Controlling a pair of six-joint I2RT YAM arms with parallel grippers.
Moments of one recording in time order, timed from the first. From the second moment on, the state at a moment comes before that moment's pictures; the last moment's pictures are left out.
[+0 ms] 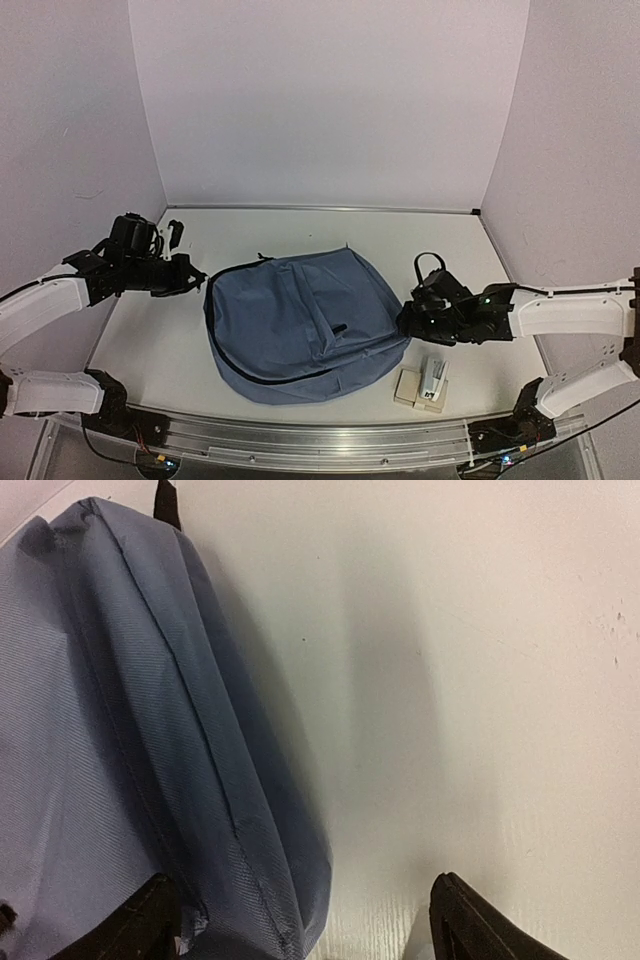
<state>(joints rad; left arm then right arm) -0.42 1.02 0.72 -0.40 0.22 -0.52 0.92 1.30 0.70 -0.40 0.40 0.98</state>
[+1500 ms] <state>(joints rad) -0.44 1.08 0.73 -0.36 0.58 -0.47 0.92 1.71 1.32 -0.12 0.35 0.16</state>
